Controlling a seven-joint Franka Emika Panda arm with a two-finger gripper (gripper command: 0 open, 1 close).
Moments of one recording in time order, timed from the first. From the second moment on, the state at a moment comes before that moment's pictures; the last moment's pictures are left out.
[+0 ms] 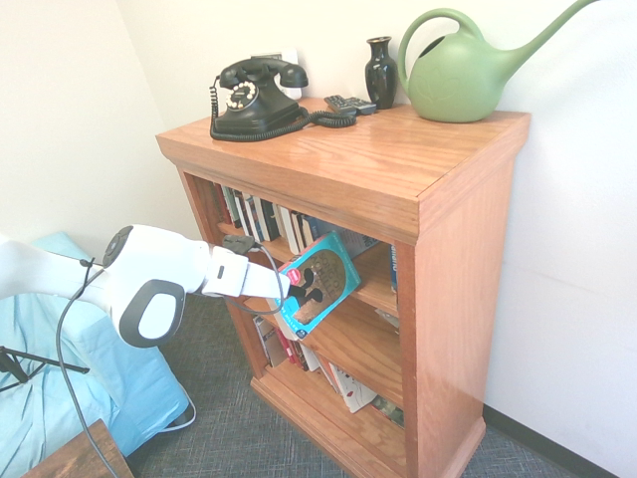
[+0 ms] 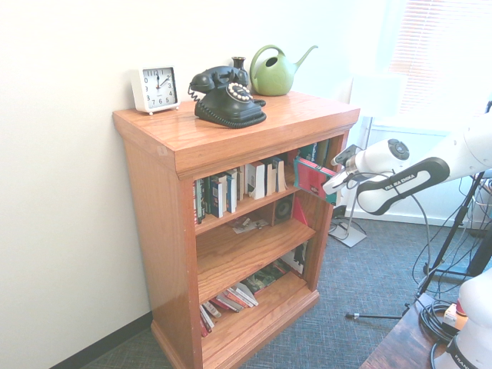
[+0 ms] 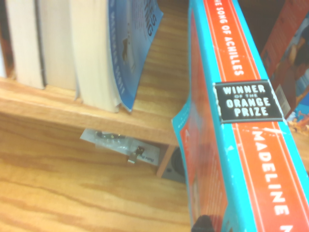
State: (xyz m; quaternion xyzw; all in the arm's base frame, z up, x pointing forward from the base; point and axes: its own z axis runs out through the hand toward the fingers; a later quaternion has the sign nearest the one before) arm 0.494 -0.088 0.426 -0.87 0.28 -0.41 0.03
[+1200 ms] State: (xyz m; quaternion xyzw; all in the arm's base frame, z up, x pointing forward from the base) arm 0.591 -0.051 0.433 -0.86 0.30 -0.40 0.08
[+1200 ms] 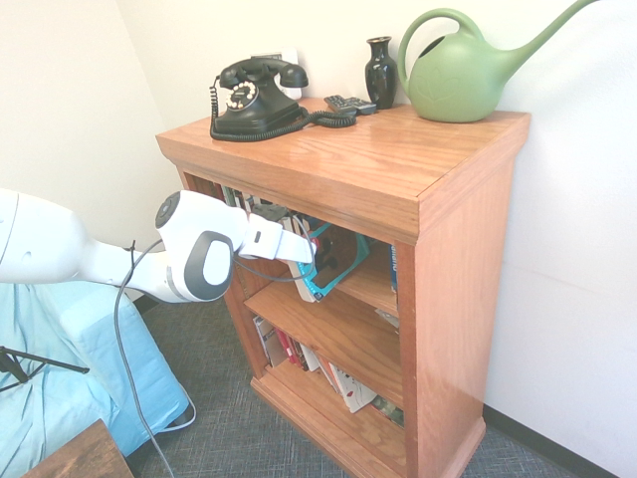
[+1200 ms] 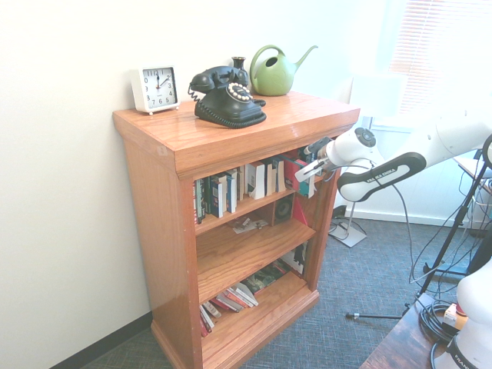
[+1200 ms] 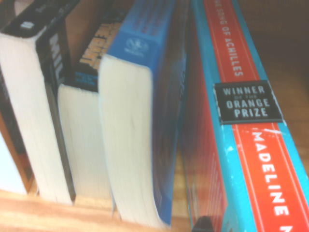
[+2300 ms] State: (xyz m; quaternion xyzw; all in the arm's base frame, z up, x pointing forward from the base) arm 0.615 -0.039 0.427 -0.86 0.31 -0.41 0.07
